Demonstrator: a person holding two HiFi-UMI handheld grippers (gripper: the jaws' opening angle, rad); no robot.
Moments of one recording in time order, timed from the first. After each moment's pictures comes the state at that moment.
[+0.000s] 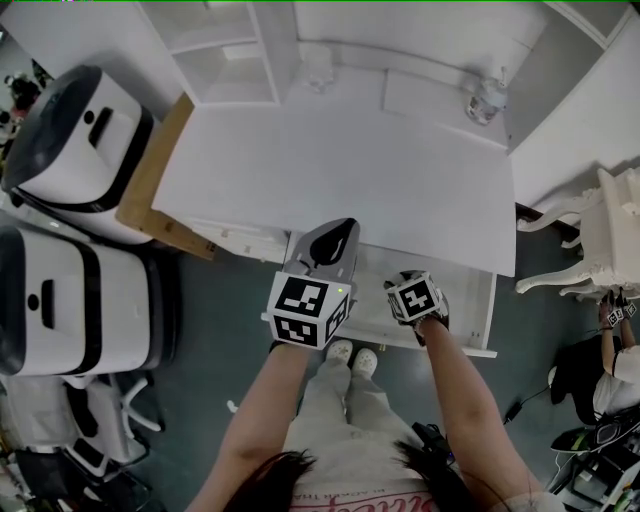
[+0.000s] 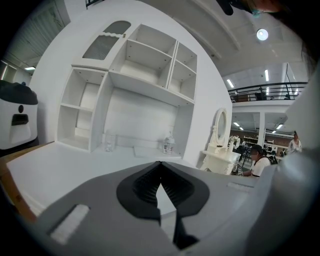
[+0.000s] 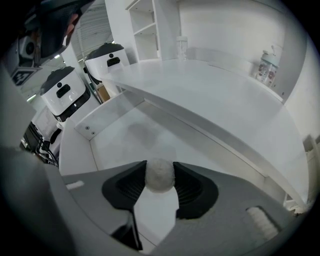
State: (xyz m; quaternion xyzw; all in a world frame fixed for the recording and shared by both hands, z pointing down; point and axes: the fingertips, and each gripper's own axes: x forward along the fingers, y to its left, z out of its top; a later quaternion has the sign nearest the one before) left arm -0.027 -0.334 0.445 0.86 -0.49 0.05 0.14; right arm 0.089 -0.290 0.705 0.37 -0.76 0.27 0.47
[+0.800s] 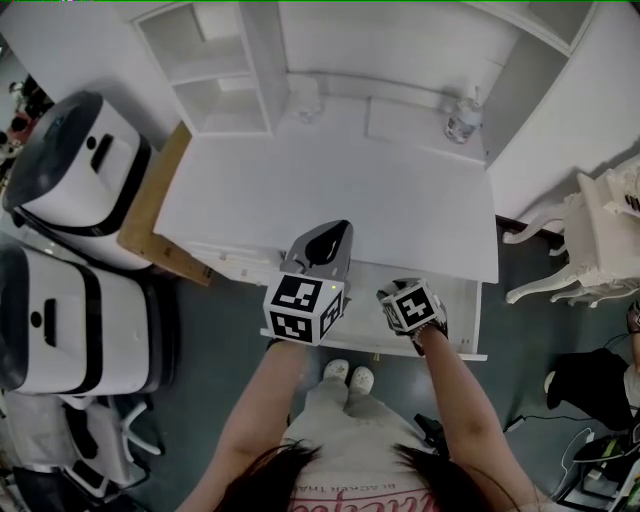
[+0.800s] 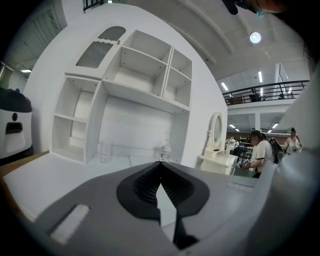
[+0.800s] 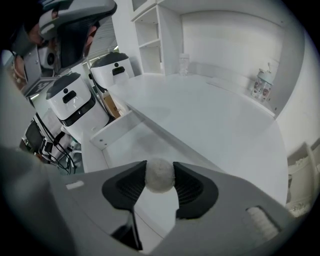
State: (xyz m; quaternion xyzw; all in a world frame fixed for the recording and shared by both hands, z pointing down) left arm -0.023 -0.342 0.405 0.87 -0.47 0.03 0.11; right arm 0.081 -0.288 0.638 0.37 -0.77 0.25 0.45
